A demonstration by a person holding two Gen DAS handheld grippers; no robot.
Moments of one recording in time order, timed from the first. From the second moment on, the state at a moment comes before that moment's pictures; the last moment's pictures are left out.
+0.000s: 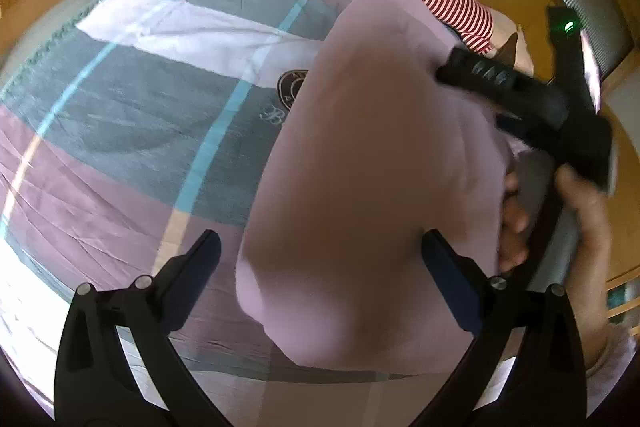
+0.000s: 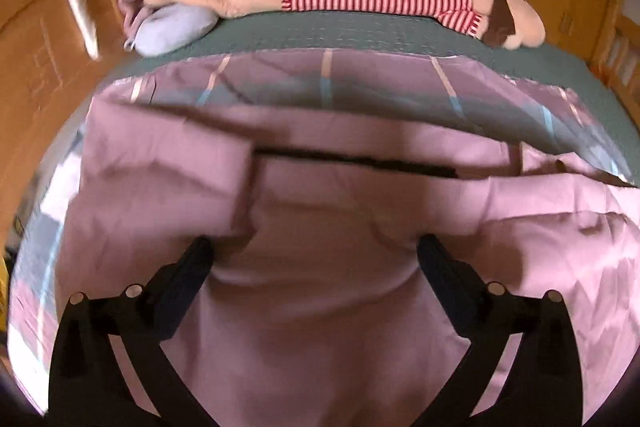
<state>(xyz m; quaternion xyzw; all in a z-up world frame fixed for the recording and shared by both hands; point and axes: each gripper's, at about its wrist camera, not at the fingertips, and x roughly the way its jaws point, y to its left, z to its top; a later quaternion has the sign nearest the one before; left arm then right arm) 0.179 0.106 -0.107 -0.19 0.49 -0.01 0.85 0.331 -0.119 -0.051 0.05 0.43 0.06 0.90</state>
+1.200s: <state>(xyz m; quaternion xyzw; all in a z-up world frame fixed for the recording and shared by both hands) 0.165 0.027 -0.089 -0.01 0.40 -0.03 0.92 0.105 -0.433 -0.075 0.12 0.38 -0.20 0.89</state>
